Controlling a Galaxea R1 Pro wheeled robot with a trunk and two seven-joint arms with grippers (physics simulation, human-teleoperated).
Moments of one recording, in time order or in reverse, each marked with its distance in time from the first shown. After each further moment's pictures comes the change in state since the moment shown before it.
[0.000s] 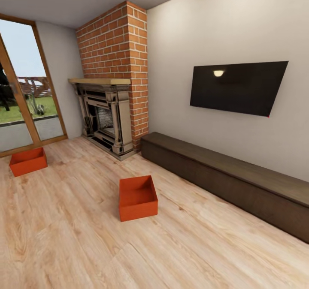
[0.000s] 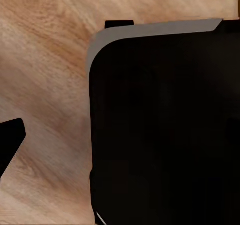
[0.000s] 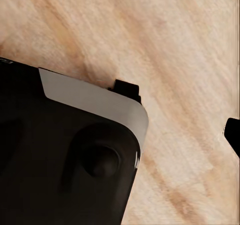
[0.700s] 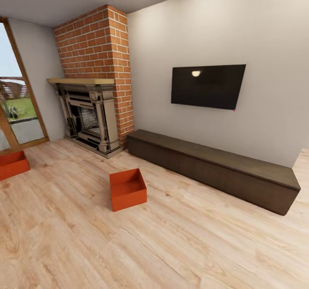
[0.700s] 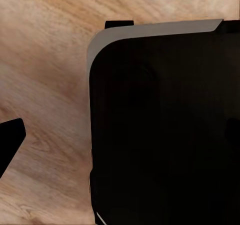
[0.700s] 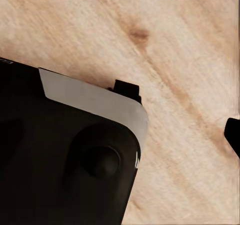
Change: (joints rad) left arm 0.000 0.000 0.000 0.000 0.000 0.000 0.000; right arm 0.000 0.000 0.000 0.000 -0.001 0.000 0.000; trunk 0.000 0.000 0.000
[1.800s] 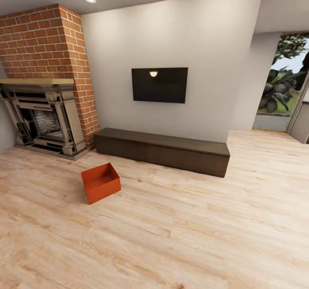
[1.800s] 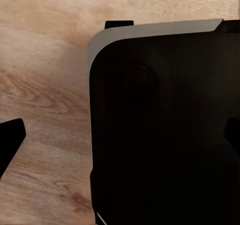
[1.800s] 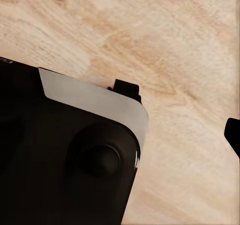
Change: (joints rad) left arm 0.000 0.000 -0.001 0.000 -0.001 0.000 0.000; right arm 0.000 0.000 0.000 0.000 0.000 0.001 0.000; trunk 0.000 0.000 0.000
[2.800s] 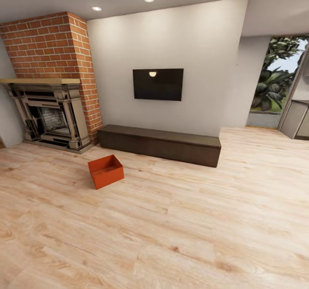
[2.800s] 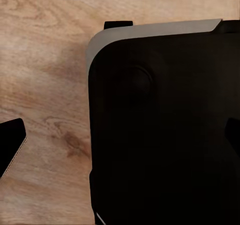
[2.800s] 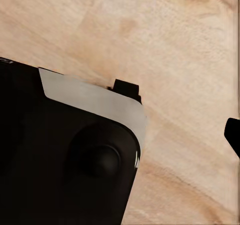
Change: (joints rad) left arm 0.000 -0.001 -0.001 -0.001 -0.002 0.000 0.000; right arm 0.000 0.000 0.000 0.000 0.000 0.000 0.000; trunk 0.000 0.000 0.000
